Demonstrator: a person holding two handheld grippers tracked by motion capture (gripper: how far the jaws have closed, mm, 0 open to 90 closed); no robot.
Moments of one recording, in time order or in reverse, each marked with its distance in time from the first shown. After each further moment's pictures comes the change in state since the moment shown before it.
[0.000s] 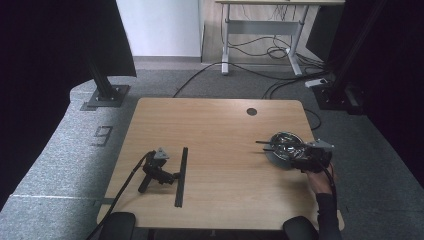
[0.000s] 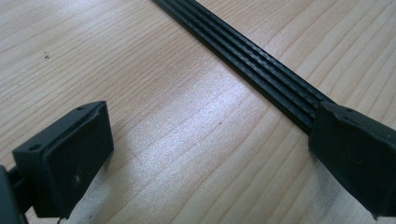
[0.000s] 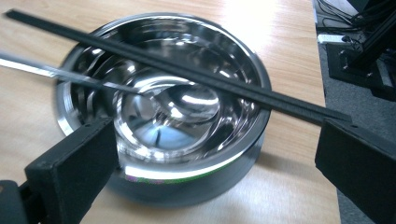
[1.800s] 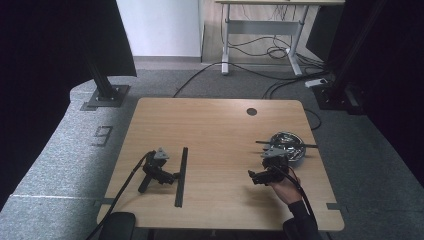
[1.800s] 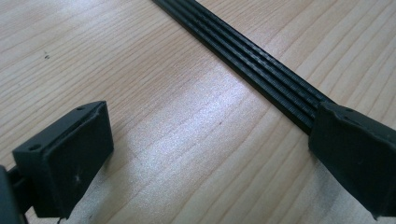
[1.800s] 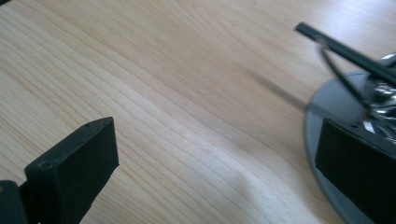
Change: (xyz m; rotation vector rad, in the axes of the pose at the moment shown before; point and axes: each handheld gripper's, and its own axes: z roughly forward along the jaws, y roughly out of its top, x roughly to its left) left arm 0.000 0.000 0.000 0.000 0.000 0.000; right arm 0.130 0.016 -0.009 0.070 0.310 -0.208
